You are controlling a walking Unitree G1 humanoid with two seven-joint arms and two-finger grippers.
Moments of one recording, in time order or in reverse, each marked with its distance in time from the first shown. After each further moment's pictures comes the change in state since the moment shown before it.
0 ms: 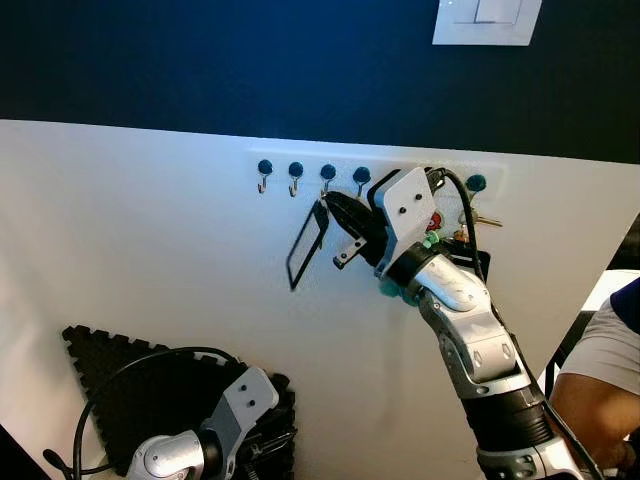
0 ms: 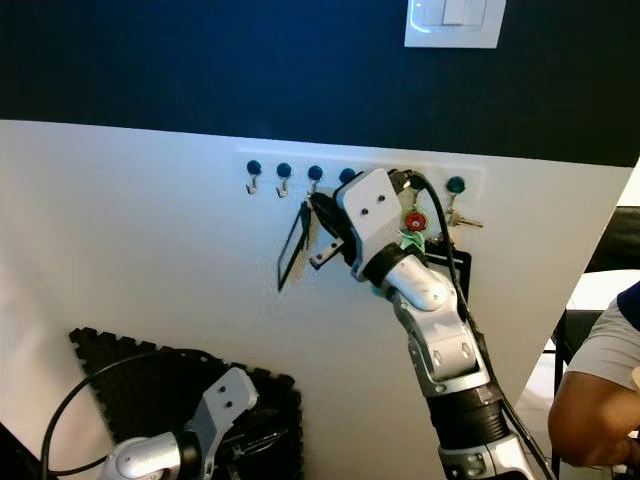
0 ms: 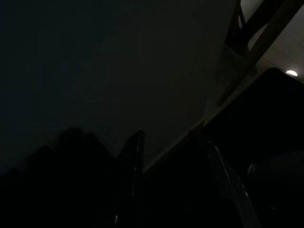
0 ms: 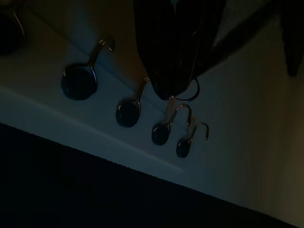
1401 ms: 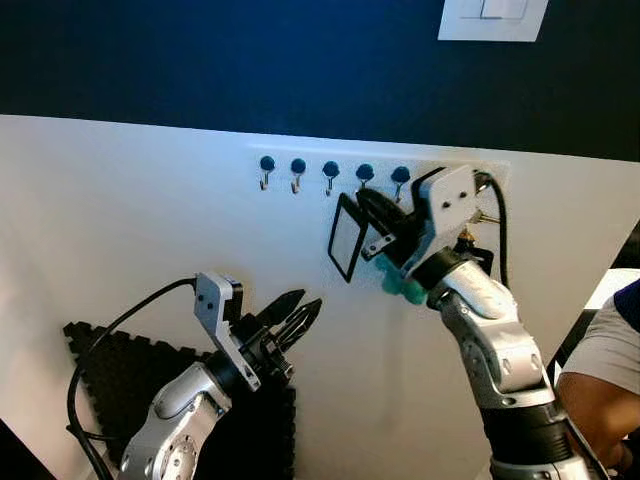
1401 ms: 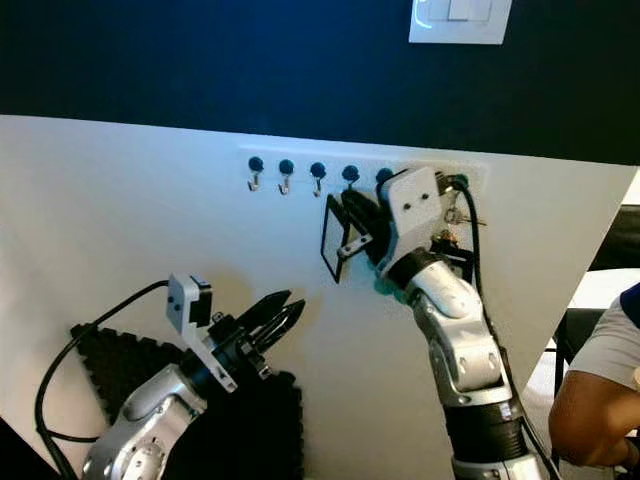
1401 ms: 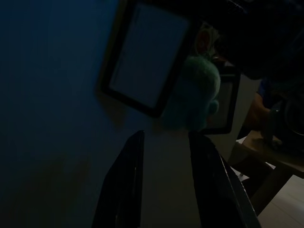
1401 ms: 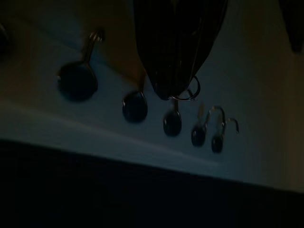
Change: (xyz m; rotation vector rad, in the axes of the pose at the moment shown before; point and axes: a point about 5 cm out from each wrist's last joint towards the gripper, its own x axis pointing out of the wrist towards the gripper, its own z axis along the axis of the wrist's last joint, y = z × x) left arm -0.003 0.021 0.107 -0.273 -0.710 0.087; right arm -0.021 -0.018 0.004 0.121 -0.029 -0.124
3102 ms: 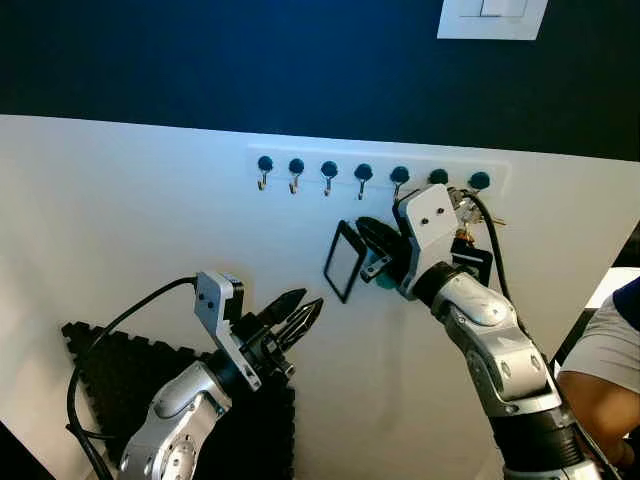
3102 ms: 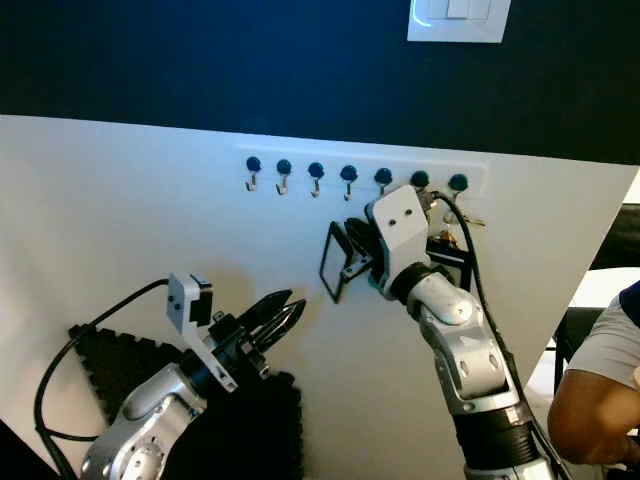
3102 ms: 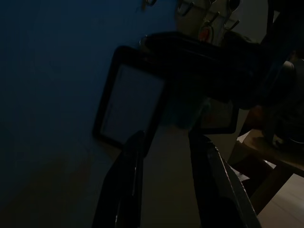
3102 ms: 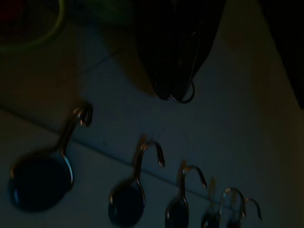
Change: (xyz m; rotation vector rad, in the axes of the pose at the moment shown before) left arm -0.001 0.000 0.000 0.007 0.016 0.000; right arm -0.010 -0.003 -0.030 -0.077 0.236 0.009
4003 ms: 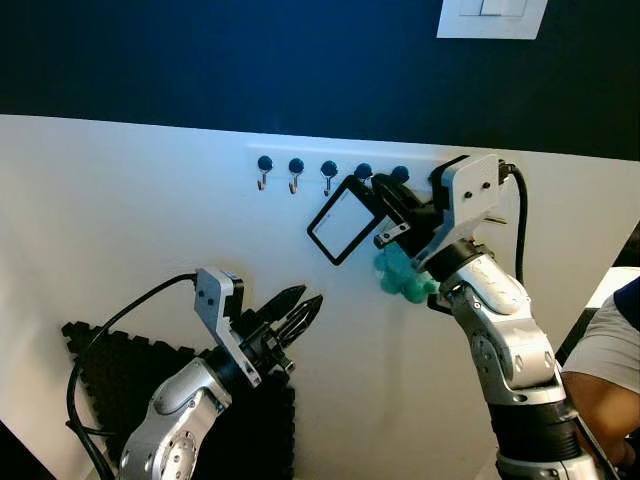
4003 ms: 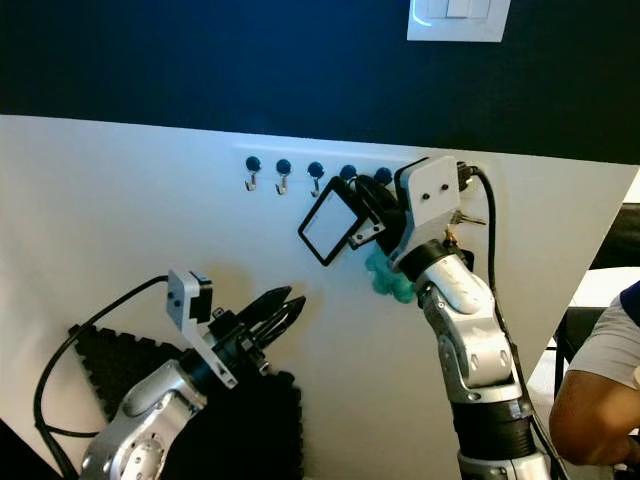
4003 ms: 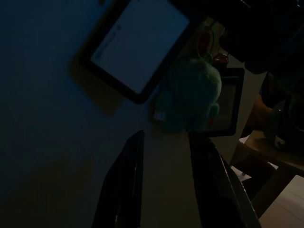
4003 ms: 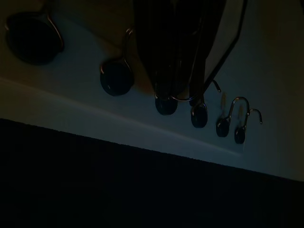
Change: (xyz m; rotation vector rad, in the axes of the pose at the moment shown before) left arm 0.003 0.001 0.004 0.013 -0.011 -0.005; right arm 0.000 -0.012 0.036 0.074 -0.253 -0.076
